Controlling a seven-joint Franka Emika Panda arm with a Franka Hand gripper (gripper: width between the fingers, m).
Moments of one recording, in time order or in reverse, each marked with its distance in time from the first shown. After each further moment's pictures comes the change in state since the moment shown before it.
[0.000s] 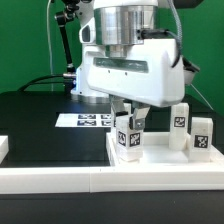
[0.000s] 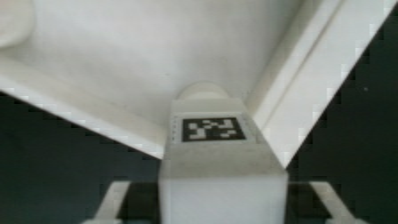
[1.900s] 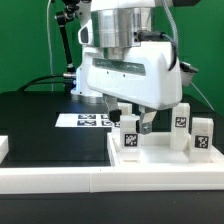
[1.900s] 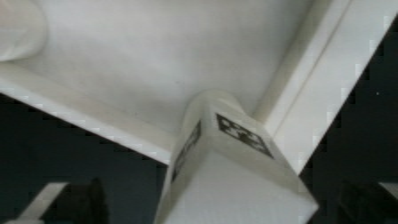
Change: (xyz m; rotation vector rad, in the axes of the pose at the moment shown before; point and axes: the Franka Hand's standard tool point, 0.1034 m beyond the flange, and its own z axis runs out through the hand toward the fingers) arm -0.001 0.002 0.001 -0.022 -0.031 -0.166
